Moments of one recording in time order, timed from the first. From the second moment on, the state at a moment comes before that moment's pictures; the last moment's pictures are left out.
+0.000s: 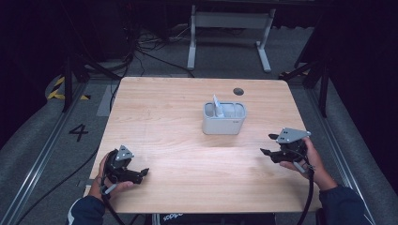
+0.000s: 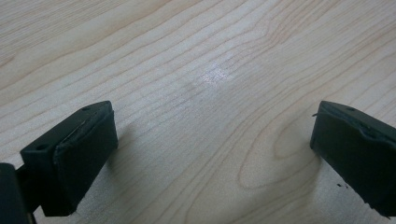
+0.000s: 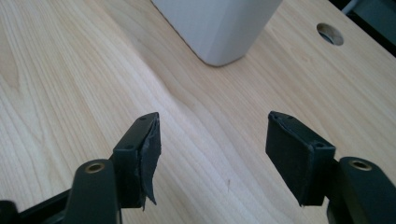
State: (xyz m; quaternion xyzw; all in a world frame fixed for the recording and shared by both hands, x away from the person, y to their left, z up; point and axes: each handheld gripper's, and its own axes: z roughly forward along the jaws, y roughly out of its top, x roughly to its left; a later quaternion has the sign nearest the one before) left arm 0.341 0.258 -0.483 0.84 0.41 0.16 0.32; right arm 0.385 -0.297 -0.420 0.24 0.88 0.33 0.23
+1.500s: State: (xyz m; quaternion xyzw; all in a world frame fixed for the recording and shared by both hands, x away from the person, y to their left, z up) left arm 0.343 0.257 -0.483 0.84 0.41 0.16 0.32; right arm 0.347 -0.375 -0.487 0.39 0.83 0.37 0.17
